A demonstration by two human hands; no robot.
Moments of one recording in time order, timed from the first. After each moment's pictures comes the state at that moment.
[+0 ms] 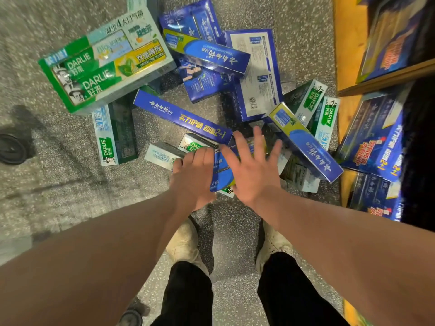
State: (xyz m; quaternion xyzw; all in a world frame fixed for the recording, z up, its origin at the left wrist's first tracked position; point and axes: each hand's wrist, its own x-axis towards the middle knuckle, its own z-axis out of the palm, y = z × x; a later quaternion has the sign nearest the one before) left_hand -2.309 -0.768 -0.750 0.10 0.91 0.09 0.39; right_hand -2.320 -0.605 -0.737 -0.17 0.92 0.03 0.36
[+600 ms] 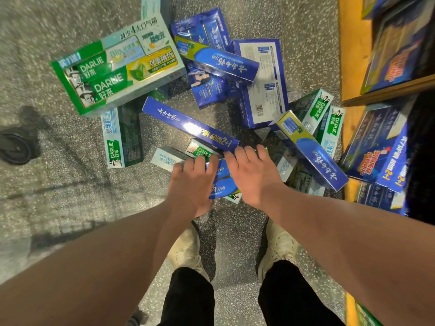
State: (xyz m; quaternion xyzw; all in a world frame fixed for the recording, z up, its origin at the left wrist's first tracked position) left_hand -2.302 -0.782 -0.748 0.15 0.93 -0.02 0.33; right_hand -2.332 -0.614 -0.744 -0.31 0.88 0.14 0.33
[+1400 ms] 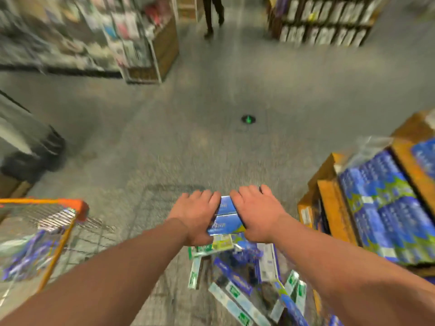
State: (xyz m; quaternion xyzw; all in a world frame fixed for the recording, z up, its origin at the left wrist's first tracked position) left_hand -2.416 -0.935 -0.085 0.12 0.99 -0.04 0.09; right_hand -2.472 -0.745 -0.087 -0.40 0.91 0.09 0.05
